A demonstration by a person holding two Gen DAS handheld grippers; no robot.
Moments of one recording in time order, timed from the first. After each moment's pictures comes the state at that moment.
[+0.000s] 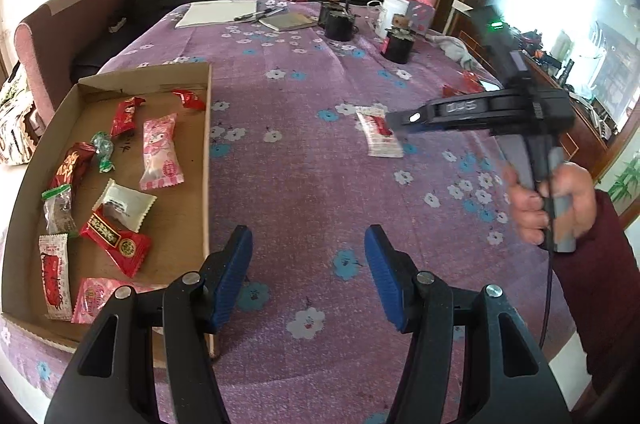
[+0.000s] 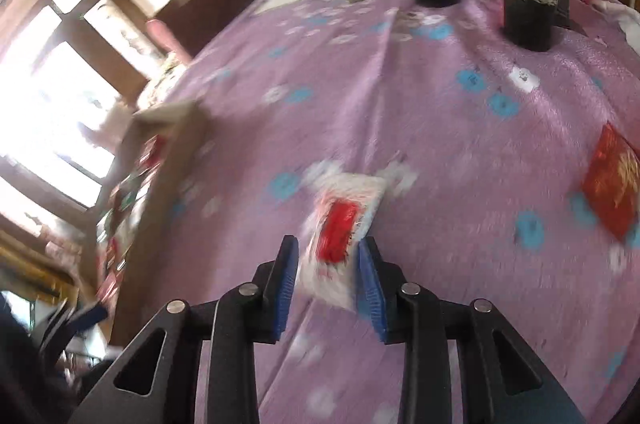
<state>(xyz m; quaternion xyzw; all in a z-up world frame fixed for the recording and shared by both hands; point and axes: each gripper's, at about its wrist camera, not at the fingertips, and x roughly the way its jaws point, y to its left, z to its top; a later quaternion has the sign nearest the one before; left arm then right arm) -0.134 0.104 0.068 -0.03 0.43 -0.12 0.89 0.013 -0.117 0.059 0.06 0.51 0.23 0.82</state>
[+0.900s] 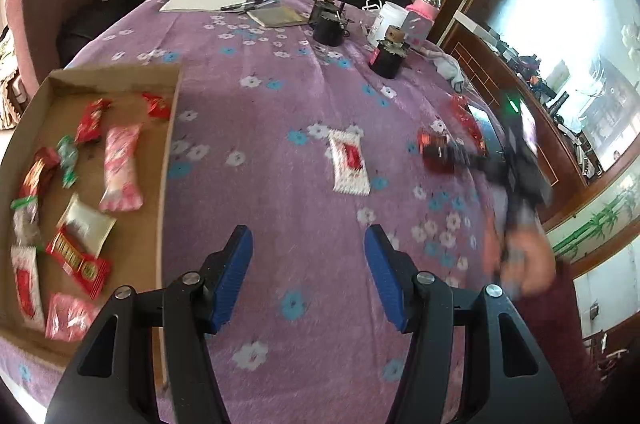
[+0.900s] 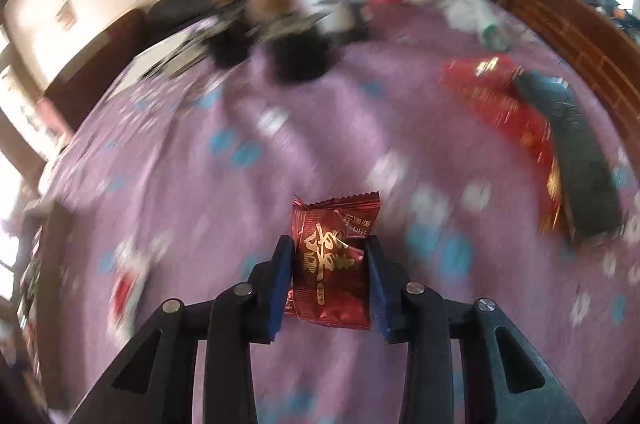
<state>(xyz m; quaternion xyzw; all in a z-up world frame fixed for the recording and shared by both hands) -0.089 0.082 0.088 -0.09 0.46 -0.13 0.87 0.012 -0.205 0.038 0.07 0.49 0.04 0.87</state>
